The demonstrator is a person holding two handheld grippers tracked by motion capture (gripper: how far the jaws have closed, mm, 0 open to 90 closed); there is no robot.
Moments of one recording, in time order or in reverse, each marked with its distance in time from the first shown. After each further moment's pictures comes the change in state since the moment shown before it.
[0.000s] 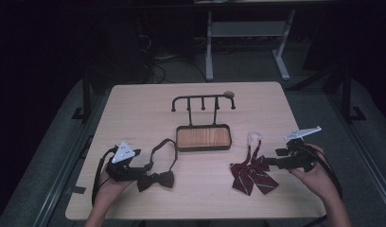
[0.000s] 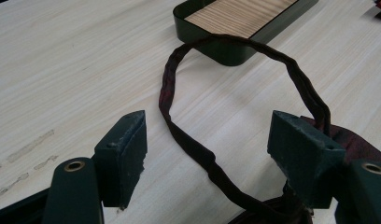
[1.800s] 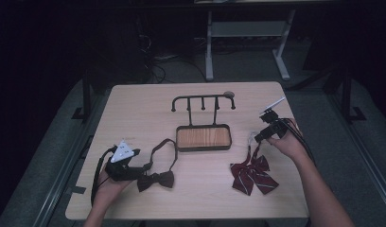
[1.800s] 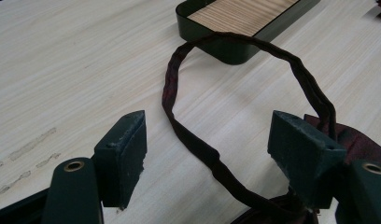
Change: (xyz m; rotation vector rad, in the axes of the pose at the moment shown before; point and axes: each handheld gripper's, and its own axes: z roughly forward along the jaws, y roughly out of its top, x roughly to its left) left arm 0.003 -0.002 0.000 -0.005 -0.002 -0.009; right arm -0.039 0.089 0.077 0.288 -0.129 0.157
